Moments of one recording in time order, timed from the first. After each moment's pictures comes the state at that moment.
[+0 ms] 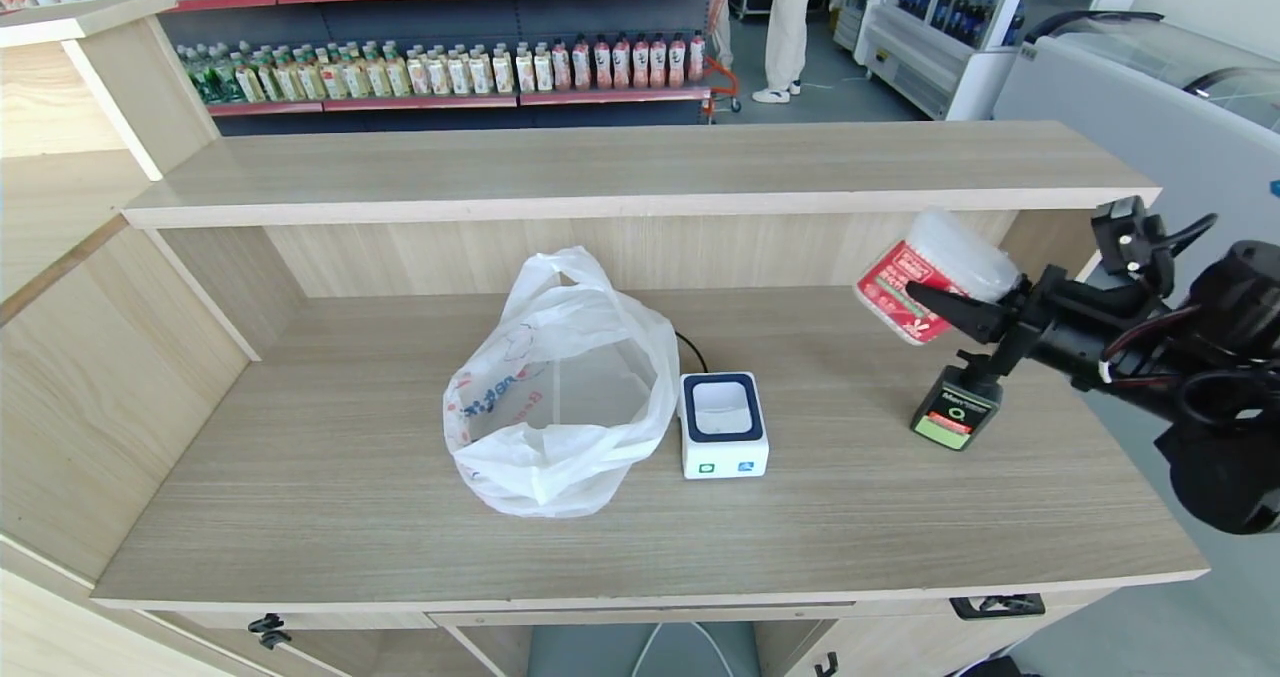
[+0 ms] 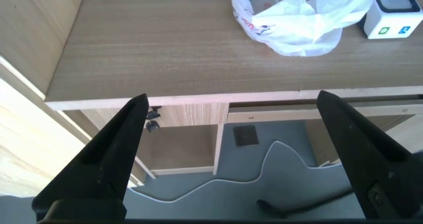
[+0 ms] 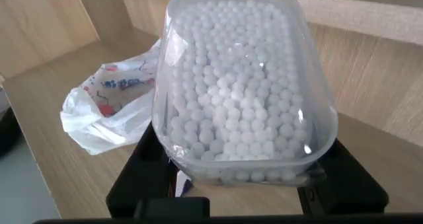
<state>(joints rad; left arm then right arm) -0.08 0.09 0.00 0.00 0.00 -0.01 -0.01 1.85 -0.71 -1.42 0.84 0.03</state>
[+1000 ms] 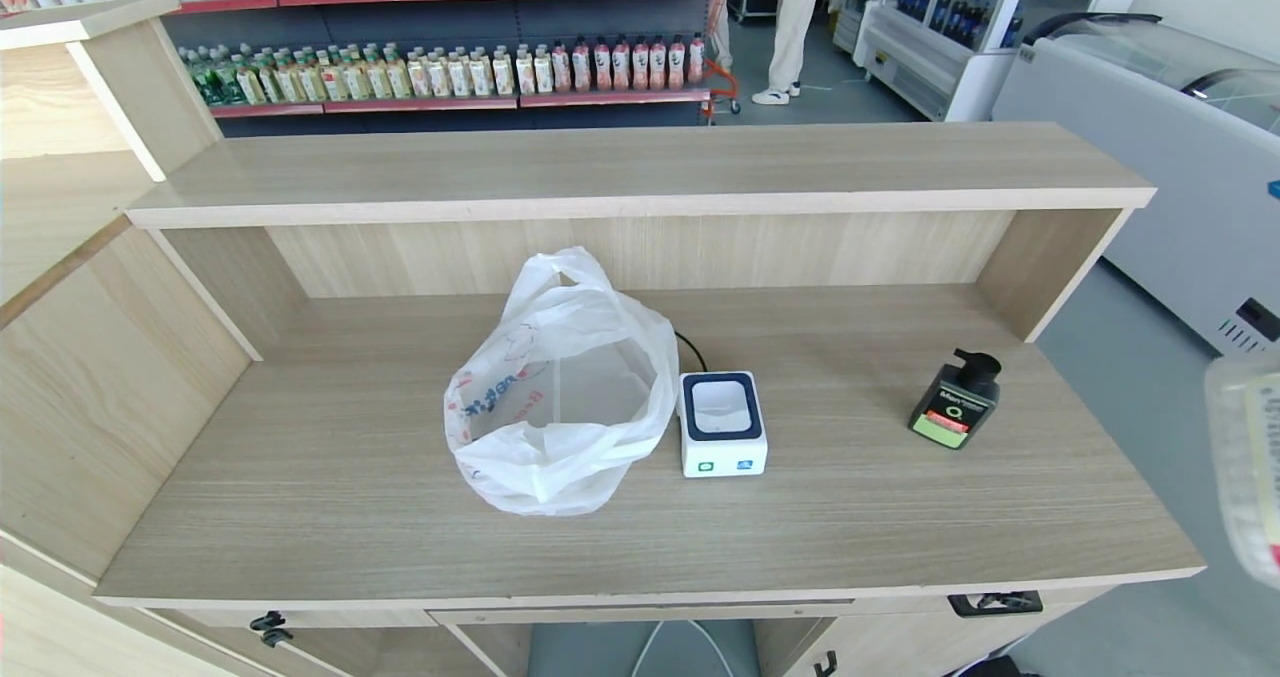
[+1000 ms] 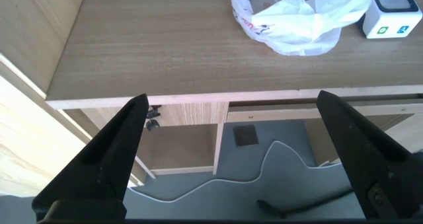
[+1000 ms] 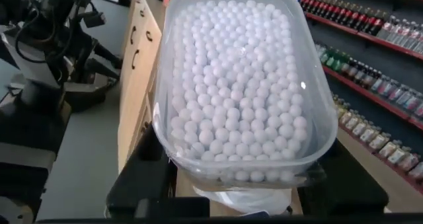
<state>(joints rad) -0.08 0.09 0.00 0.00 0.00 -0.01 0.12 0.97 -0.29 -1.40 1.19 -0.05</state>
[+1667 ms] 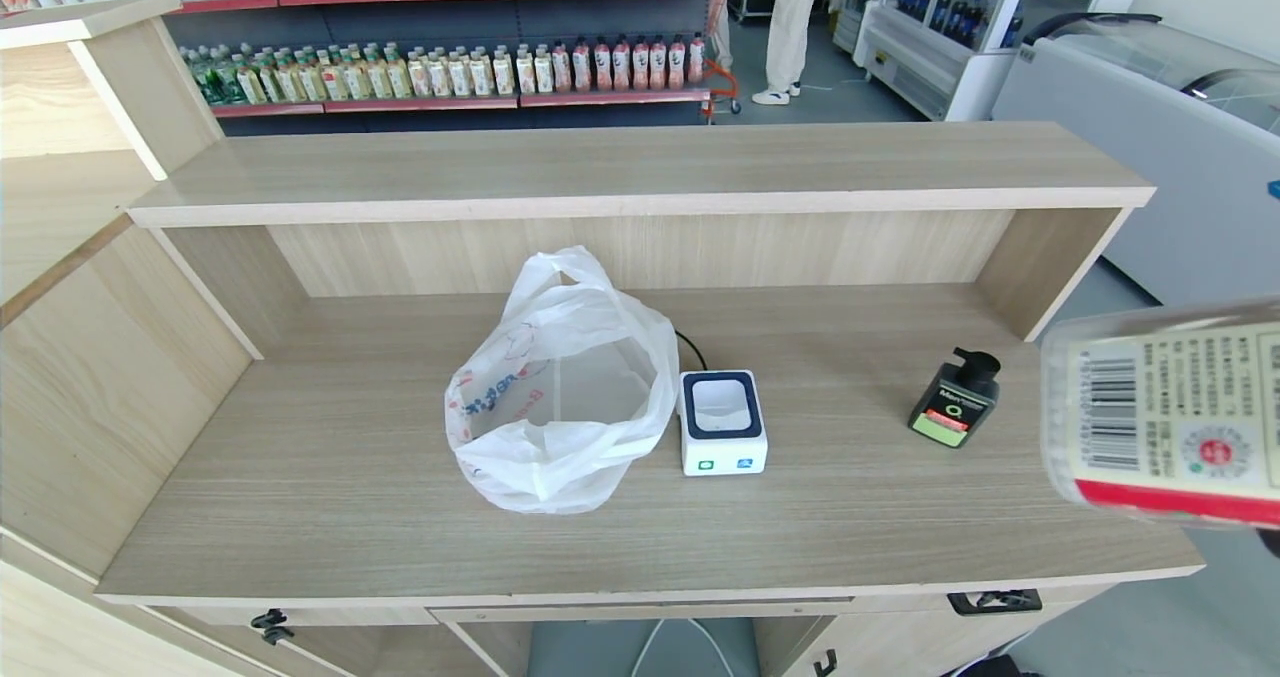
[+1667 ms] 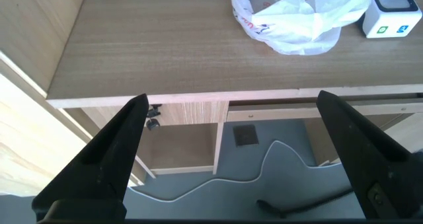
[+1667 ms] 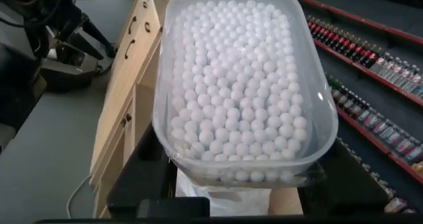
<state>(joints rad) -0.08 0.09 0.00 0.00 0.00 -0.01 0.23 1.17 -0.34 -1.48 1.19 -0.27</state>
